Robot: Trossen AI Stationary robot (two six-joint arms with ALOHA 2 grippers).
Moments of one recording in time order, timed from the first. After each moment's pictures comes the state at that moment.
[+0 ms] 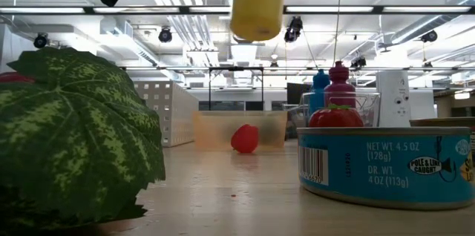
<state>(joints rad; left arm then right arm) -0.23 0.81 0.78 -0.43 -0.25 -0.24 0.05 1.66 2.02 -1.10 -0.15 0.00</state>
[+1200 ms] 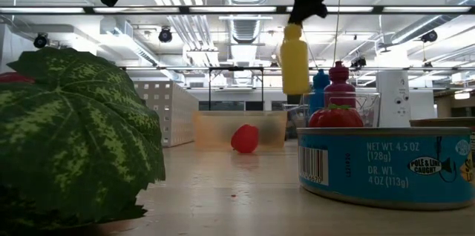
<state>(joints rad) -0.23 0.81 0.78 -0.43 -0.25 -0.24 -0.72 1.66 1.95 -1.14 -0.13 -0.08</state>
